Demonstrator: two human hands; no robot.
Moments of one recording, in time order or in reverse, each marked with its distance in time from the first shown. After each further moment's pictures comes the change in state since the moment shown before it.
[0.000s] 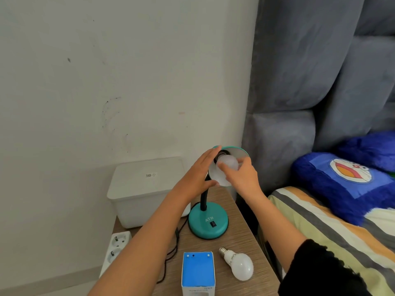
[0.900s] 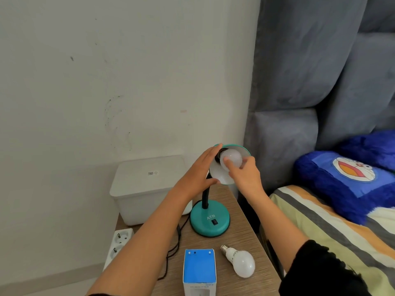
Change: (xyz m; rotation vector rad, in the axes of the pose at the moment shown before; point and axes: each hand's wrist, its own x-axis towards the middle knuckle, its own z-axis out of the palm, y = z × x) left_hand -0.003 0.005 -0.003 -0.002 0.001 -0.002; right_hand -0.001 0.004 -0.001 0.119 0.000 0.023
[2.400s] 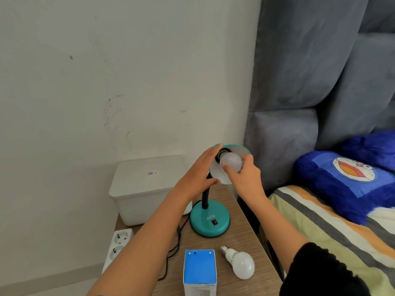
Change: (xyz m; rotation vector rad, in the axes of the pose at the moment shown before) left_hand 0.001 -0.002 0.001 -0.006 -0.002 -0.001; right_hand -0.003 0.007 -0.001 -0.190 0.022 -0.145
